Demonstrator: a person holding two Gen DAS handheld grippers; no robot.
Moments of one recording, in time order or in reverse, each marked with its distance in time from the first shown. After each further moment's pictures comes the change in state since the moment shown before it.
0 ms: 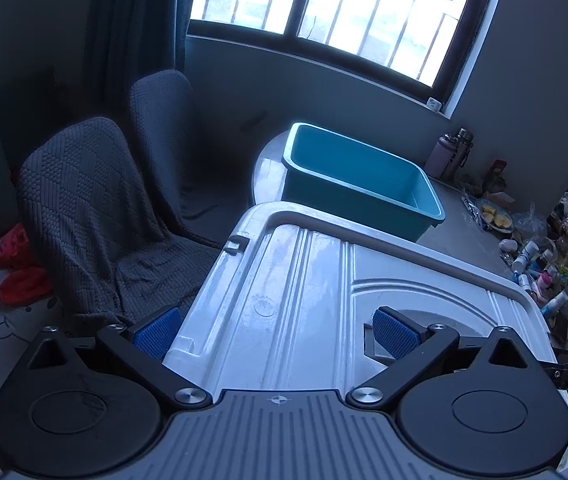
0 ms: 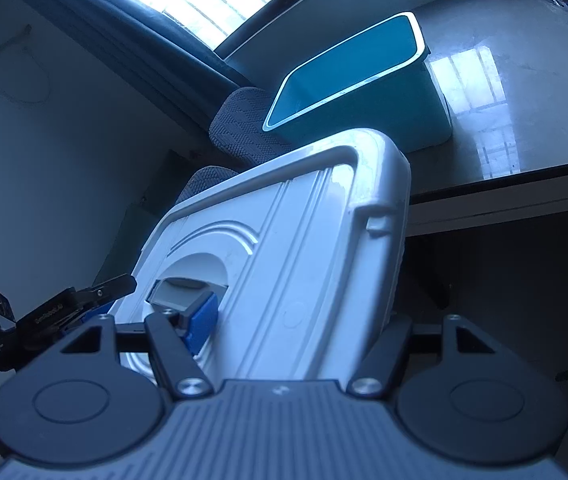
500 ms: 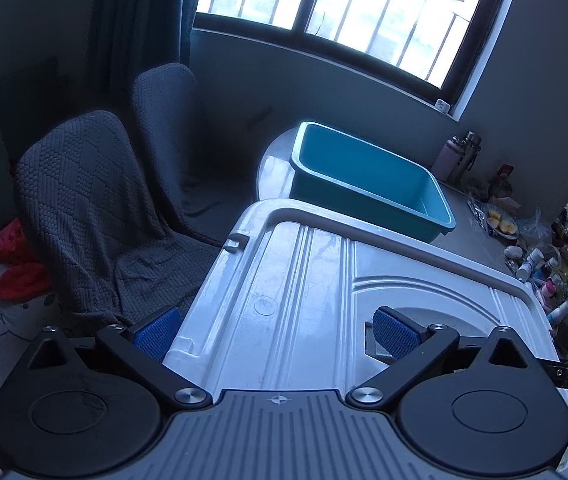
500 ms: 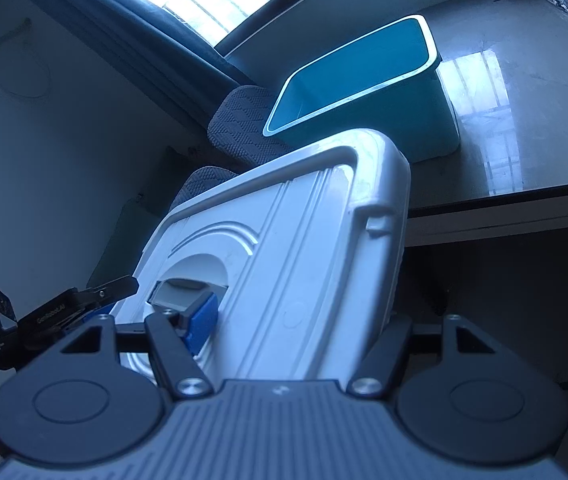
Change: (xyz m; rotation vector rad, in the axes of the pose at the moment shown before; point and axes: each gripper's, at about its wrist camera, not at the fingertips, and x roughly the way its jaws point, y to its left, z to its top) left arm 0.023 0.005 0.016 -0.031 0.009 -0.001; right arm 0.017 0.001 0.022 -0.015 0.014 -0.008
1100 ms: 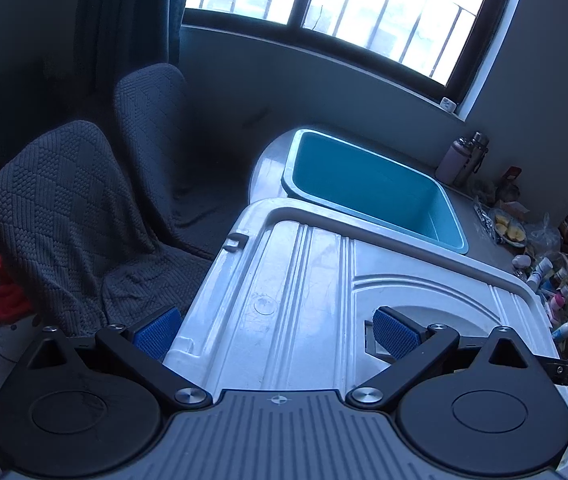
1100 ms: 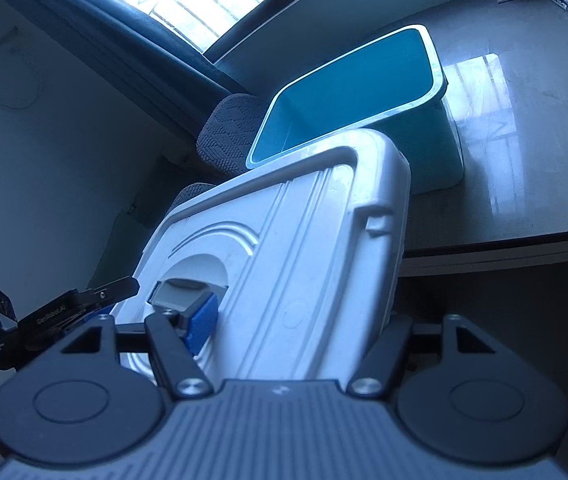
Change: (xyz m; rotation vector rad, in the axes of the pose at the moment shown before) left arm 0.070 -0.017 0.059 0.015 0.025 0.005; right arm 0.031 -0.018 0.059 0.008 0.007 -0.005
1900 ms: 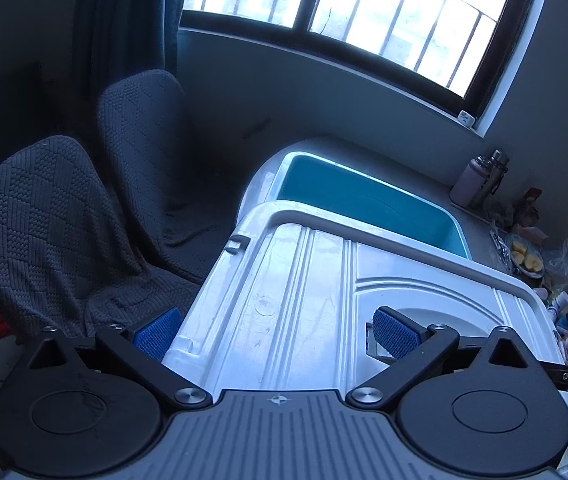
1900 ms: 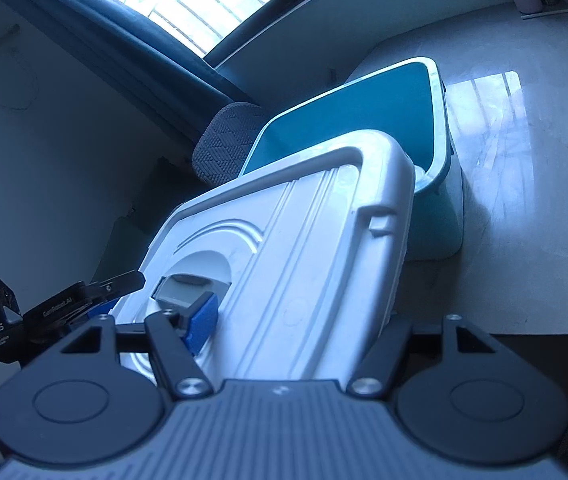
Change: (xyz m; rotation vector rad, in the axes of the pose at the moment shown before) left arm 0.079 -0.044 0.065 -0.037 -0.023 0.043; right arm 0.027 -0.041 0.092 -0.038 0.034 0.035
